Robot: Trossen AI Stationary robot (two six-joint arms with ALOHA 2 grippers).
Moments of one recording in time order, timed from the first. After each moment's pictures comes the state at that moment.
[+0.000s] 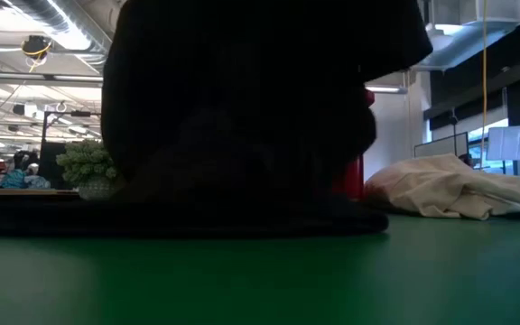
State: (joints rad) left arm -0.36 1.16 1.50 0.14 -0.75 0.99; right arm 0.35 1.27 1.88 -0.60 0.76 -0.45
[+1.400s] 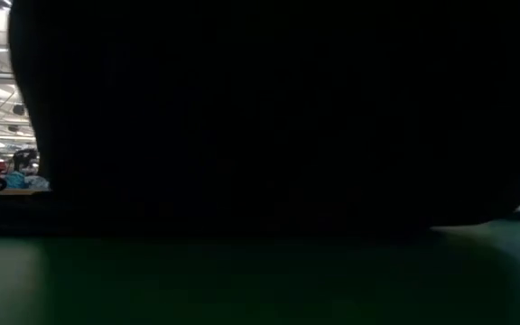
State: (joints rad) left arm -0.79 1.65 1.51 -0.65 -0.49 -0.27; right arm 0.79 1.33 1.17 -0.62 0.21 0.27
